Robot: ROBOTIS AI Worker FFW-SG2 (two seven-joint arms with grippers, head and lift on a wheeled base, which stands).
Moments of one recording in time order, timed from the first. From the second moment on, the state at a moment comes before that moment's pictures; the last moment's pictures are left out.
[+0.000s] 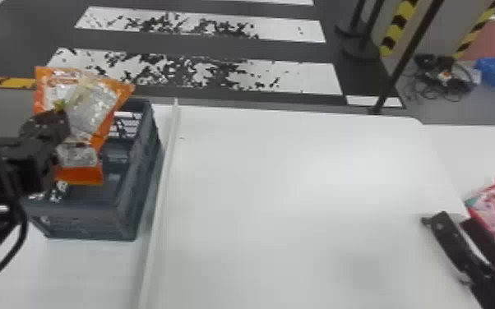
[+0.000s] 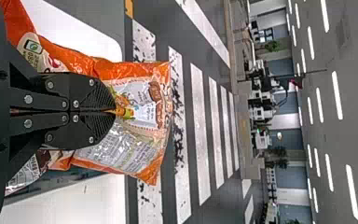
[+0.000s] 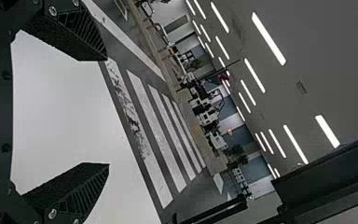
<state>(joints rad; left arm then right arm) 0.35 0.14 0.15 -2.53 0.07 0.97 -0.01 0.70 0.00 -0.52 -1.99 -0.68 0.11 0.65</state>
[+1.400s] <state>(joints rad) 0.25 0.08 -0.62 -1.75 0.10 0.20 -0.31 0.67 0.00 -0.53 -1.98 -0.63 0.10 0.62</state>
